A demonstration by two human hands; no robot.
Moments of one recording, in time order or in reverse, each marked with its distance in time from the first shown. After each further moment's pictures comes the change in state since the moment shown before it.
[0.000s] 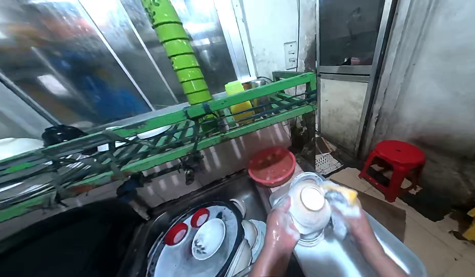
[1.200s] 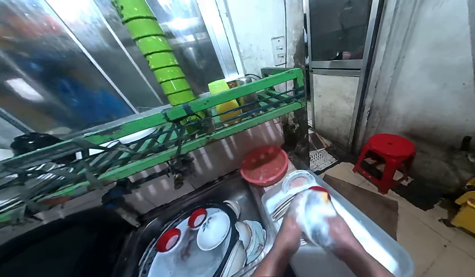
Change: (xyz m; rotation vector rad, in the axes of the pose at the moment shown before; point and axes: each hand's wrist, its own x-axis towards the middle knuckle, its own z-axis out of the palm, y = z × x) left_hand -0.004 -0.026 0.003 0.754 -0.403 0.159; right_hand -0.019 -0.003 0.006 0.174 -0.288 0.115
